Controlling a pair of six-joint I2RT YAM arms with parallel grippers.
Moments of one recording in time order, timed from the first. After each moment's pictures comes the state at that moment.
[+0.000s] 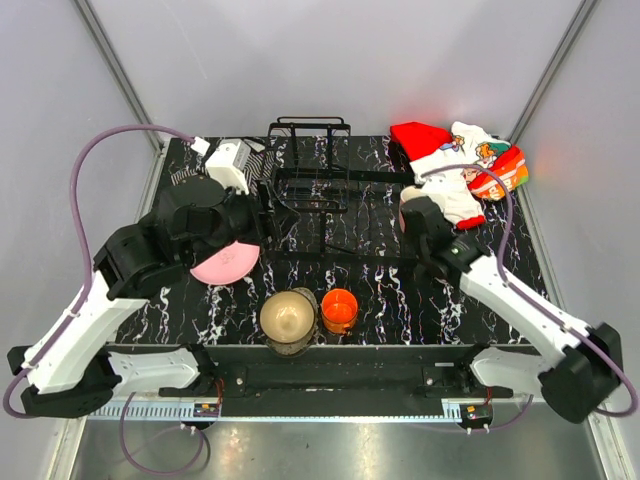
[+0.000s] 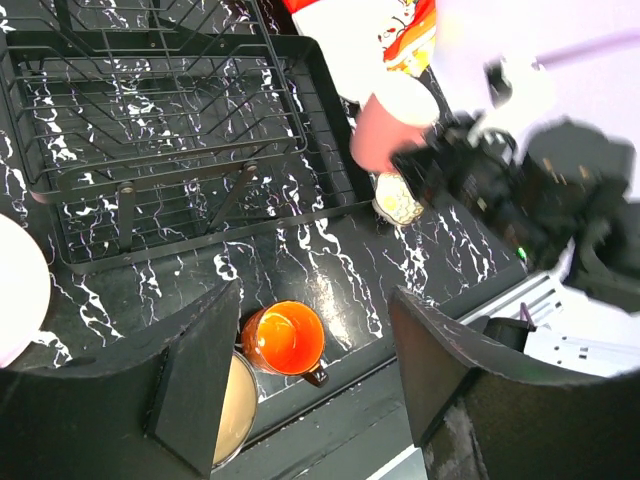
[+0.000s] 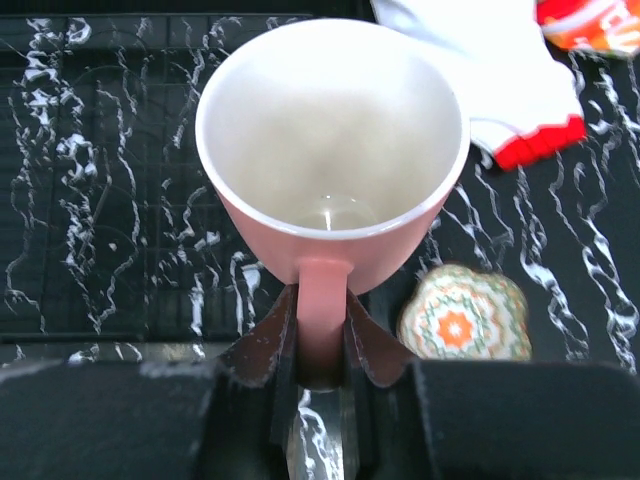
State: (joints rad) left arm -0.92 1.08 1.65 -0.95 -0.27 -0.60; right arm 0.62 1.12 0.92 -0.44 0.60 0.41
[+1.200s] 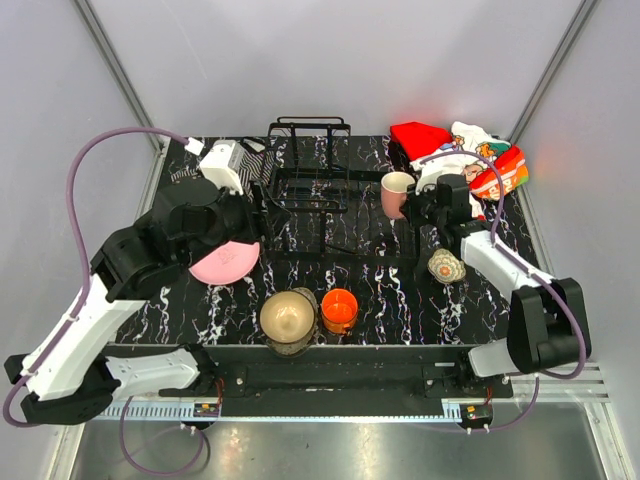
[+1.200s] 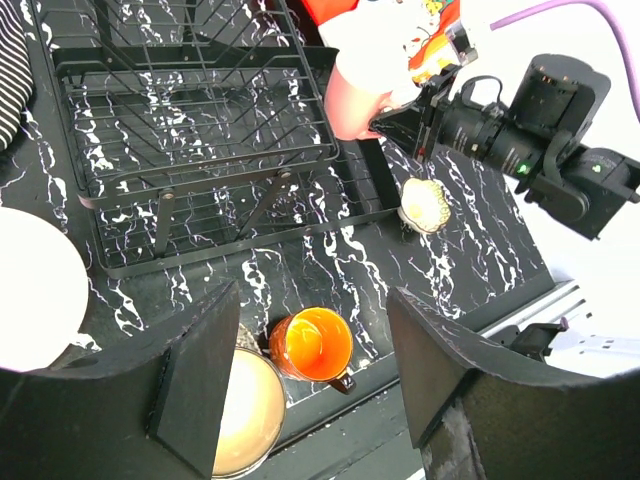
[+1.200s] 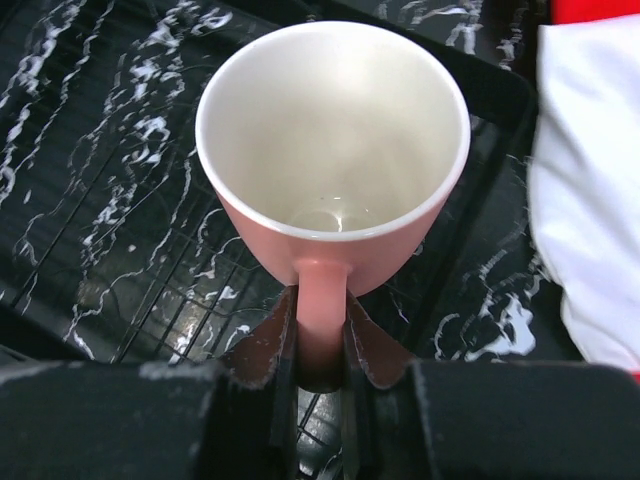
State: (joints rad) left arm -0.87 1.05 1.62 -0.94 -0.26 -0.55; right arm 0.24 1.40 0.88 0.04 -0.14 -0.03
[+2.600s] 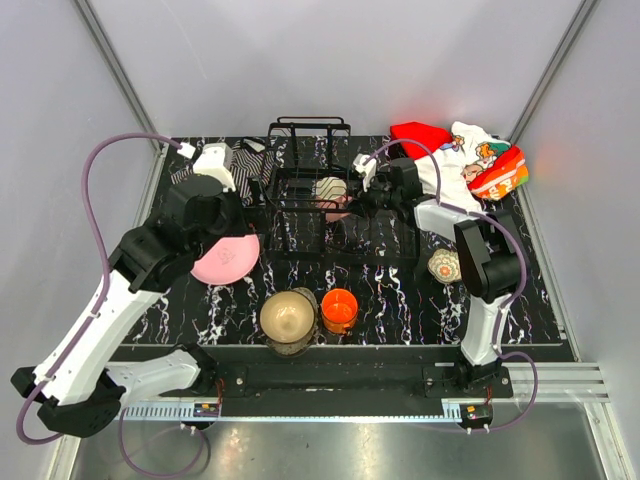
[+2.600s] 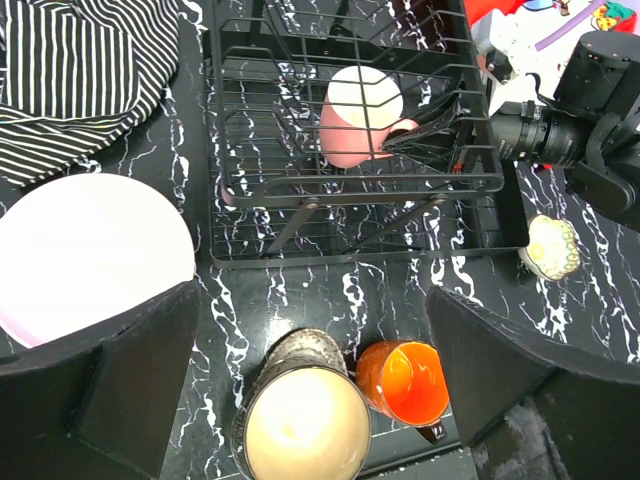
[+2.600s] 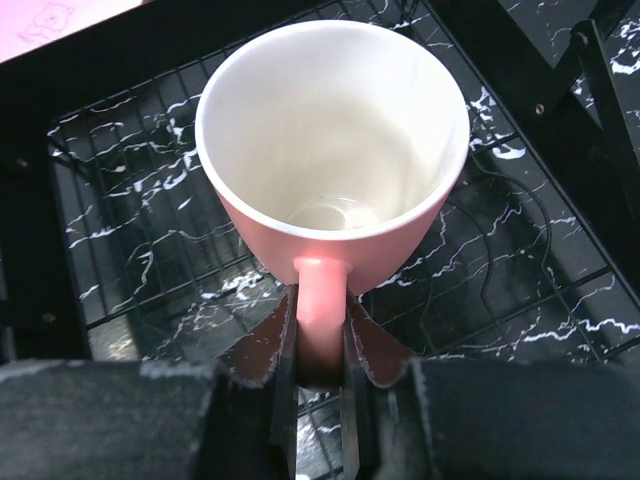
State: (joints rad) left arm -0.68 1.03 1.44 -0.89 -0.31 -0.49; right arm 0.35 1.93 1.22 0.20 -0.72 -0.28
